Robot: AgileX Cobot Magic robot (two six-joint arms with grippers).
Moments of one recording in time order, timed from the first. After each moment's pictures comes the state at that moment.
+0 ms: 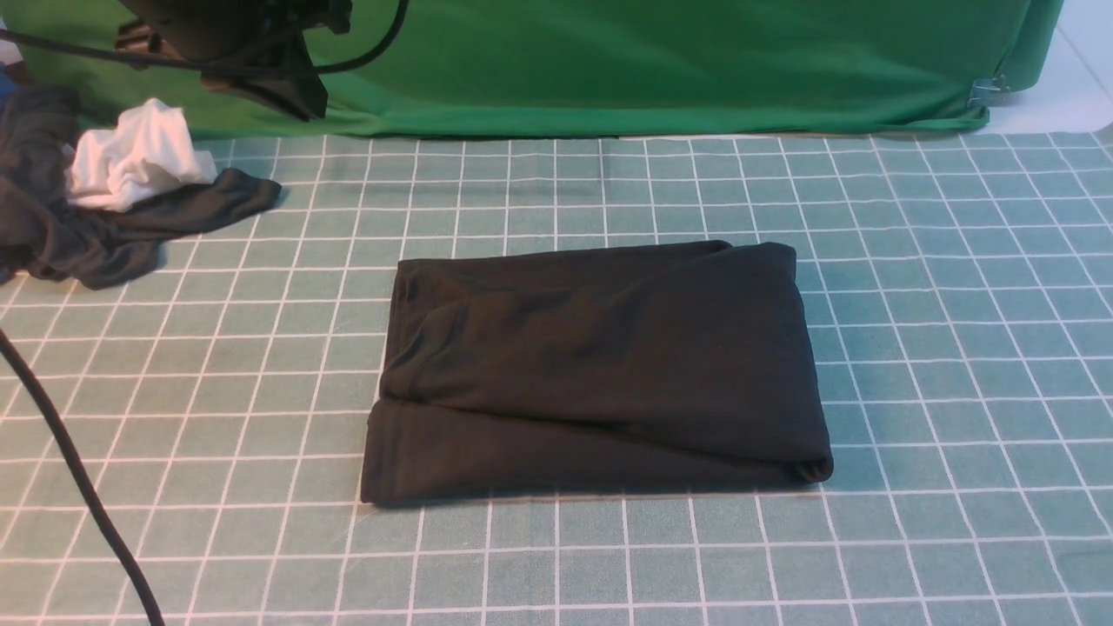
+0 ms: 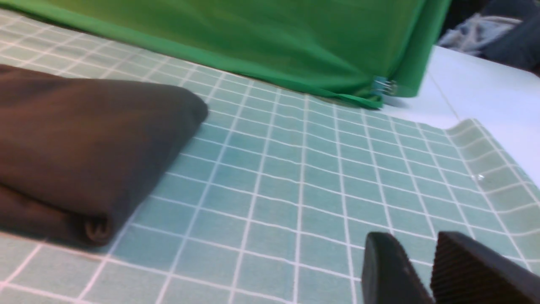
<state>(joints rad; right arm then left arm) 0.09 0.00 0.01 -0.08 0.22 -0.11 -0.02 1.89 -1.91 -0.30 1.22 0.08</state>
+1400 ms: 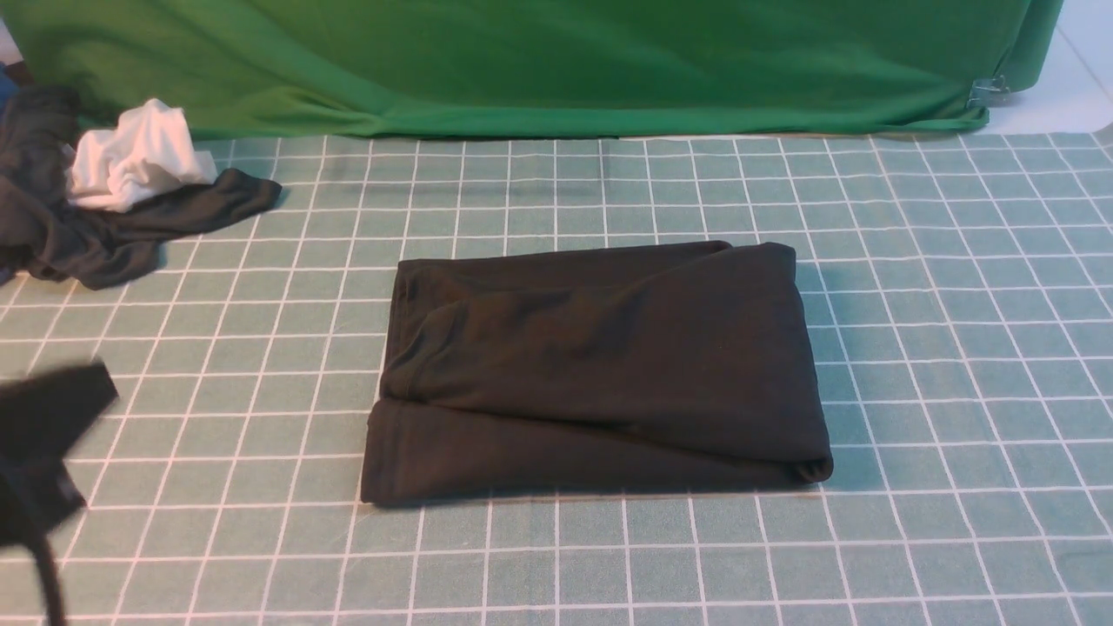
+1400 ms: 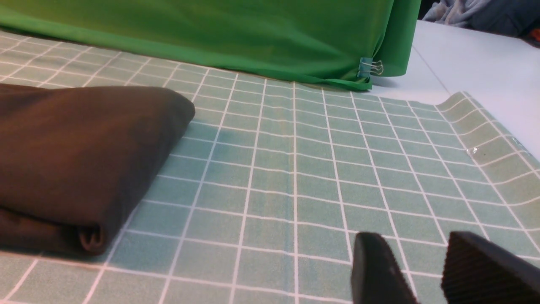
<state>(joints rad) 0.07 0.00 0.01 -0.07 0.24 -0.03 -0.02 0.43 -0.53 -0.41 0.51 0.10</state>
